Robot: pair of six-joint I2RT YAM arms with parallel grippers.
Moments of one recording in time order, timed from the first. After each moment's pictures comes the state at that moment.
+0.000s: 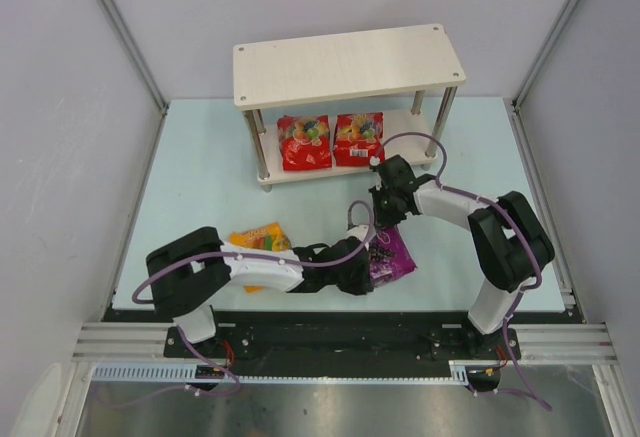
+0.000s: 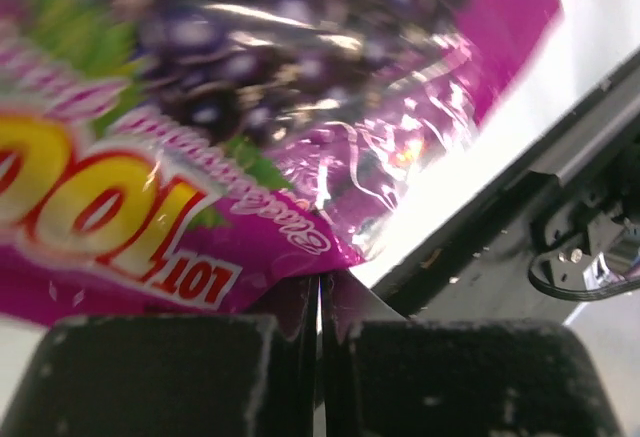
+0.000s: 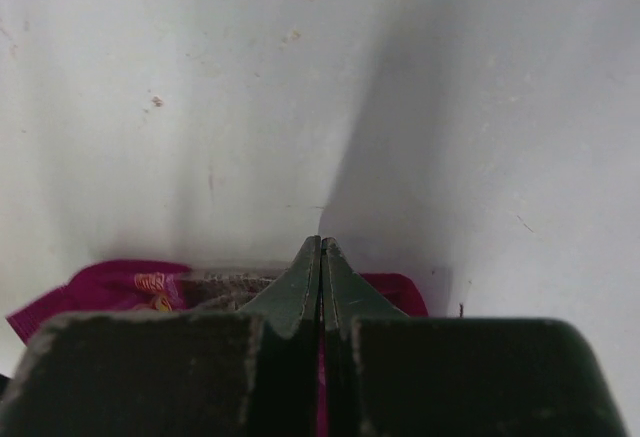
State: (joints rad) left arm -1.19 1.69 0.82 0.08 -0.02 -0.85; right arm 0.53 1.74 1.05 -0.38 -0.12 0.32
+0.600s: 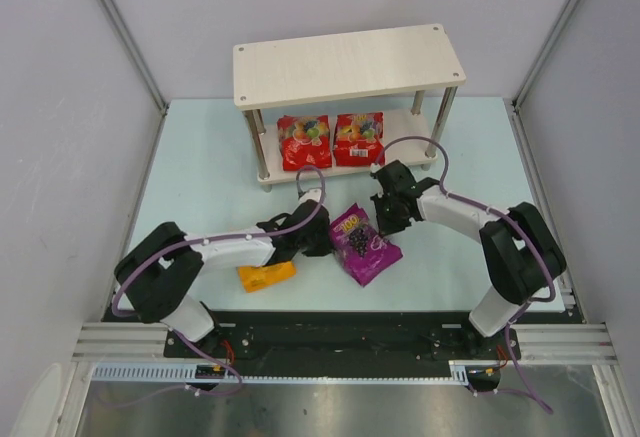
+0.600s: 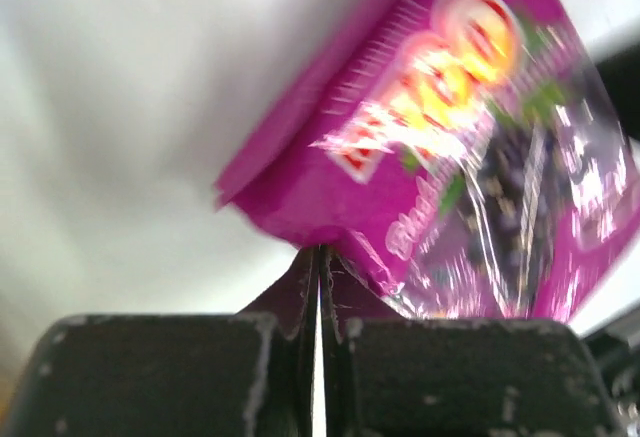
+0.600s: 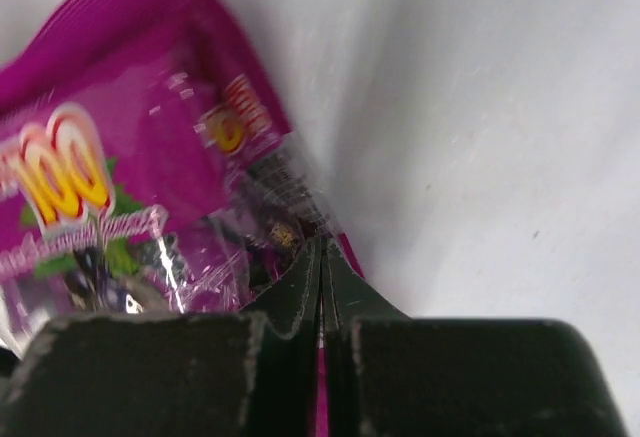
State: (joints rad) left arm -0.89 1.54 0.74 -0.03 -0.11 -0.81; right arm 0.56 1.66 1.02 -0.49 -0.06 0.32
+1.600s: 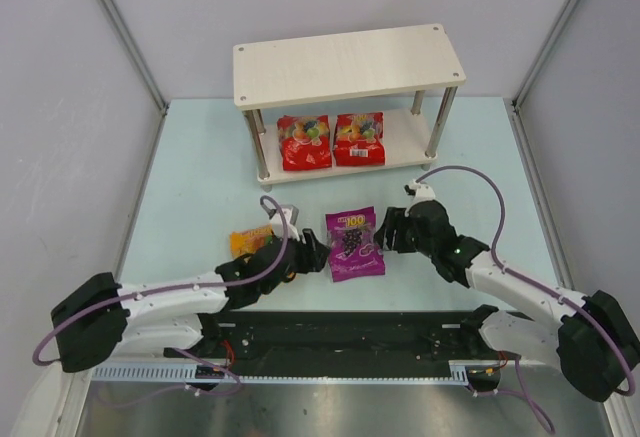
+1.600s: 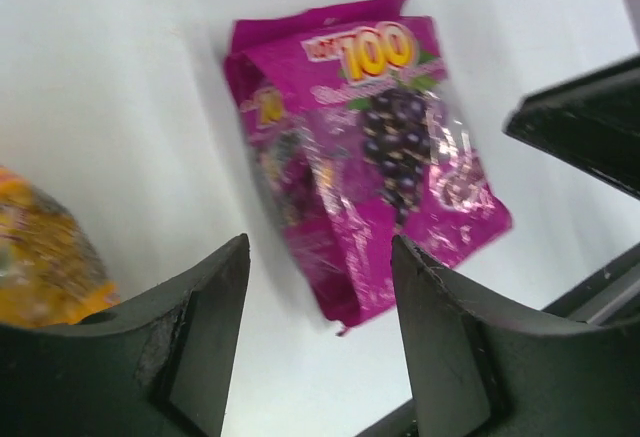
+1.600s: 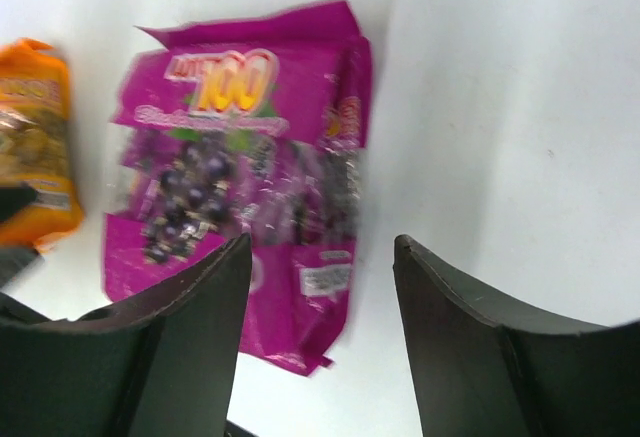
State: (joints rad) left arm -1.00 1.08 0.38 0.21 -0.37 -0.76; right arm 0.64 1.06 0.52 -0.11 0.05 0.55
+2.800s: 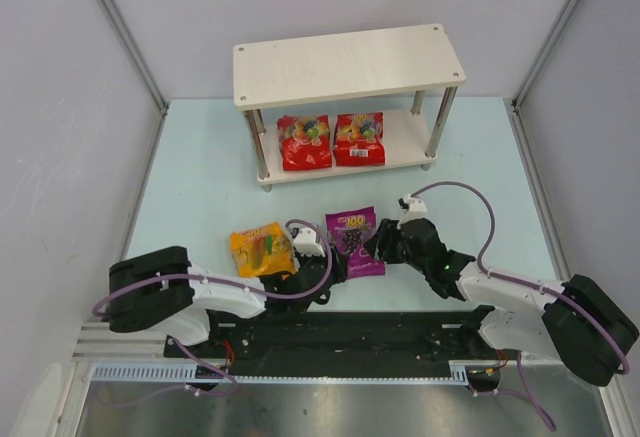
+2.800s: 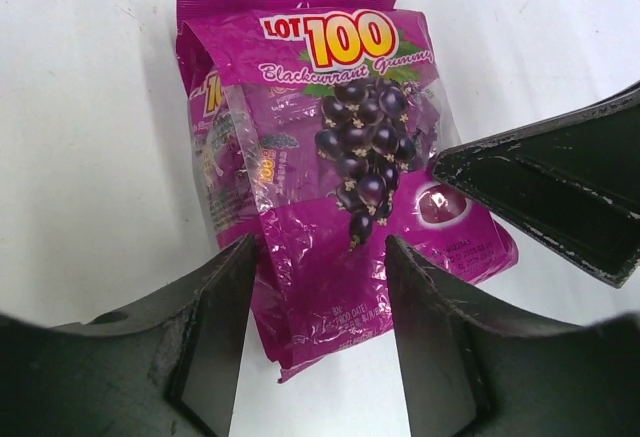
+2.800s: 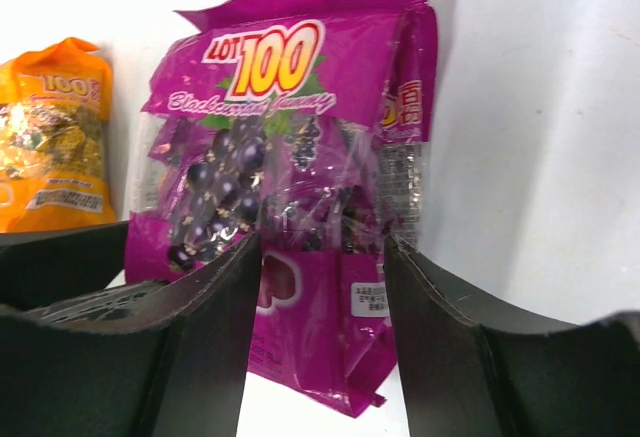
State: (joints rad) left arm -1.29 1.44 0.44 0.49 -0.79 -0.89; right arm 0.77 1.12 0.36 0.22 0.13 0.68
